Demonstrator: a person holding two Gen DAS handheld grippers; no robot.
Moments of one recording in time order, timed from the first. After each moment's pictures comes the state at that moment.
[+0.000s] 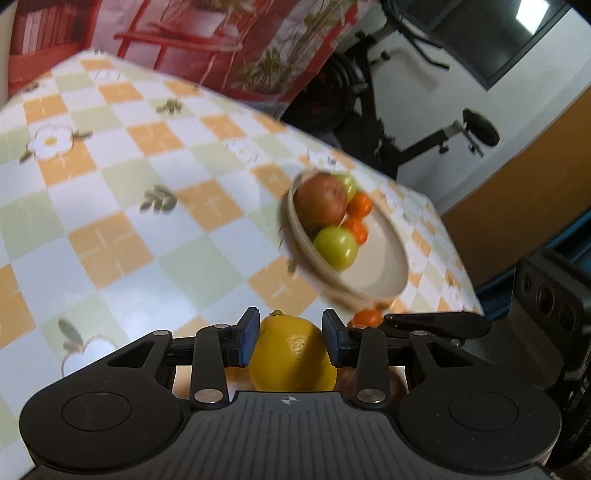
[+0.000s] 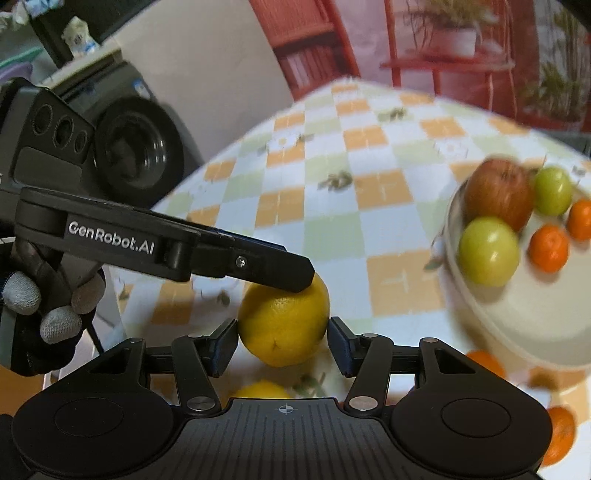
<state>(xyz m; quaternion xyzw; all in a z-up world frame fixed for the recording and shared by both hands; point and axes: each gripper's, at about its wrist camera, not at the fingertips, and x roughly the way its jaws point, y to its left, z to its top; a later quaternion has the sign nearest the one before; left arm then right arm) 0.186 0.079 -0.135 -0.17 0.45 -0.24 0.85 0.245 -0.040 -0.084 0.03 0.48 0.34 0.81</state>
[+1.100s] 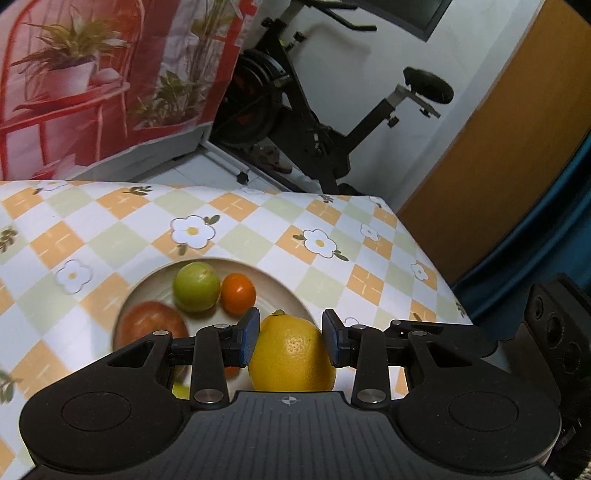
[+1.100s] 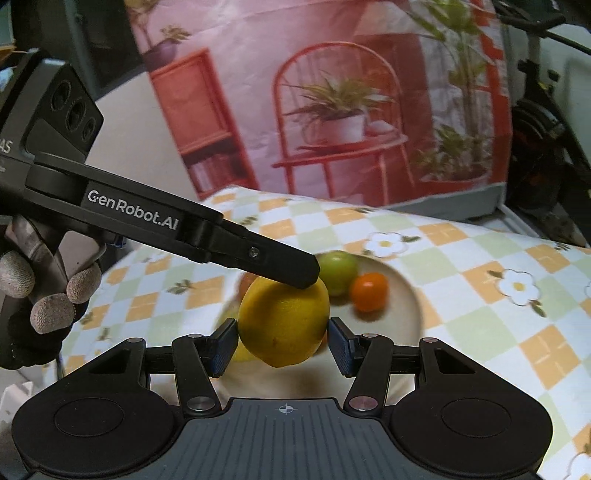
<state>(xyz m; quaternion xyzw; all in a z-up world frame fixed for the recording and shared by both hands) 0.283 -0.099 -0.099 -0.05 0.42 -0.31 0.85 0.287 -0.215 -0.072 0.07 0.37 0.24 0.89</state>
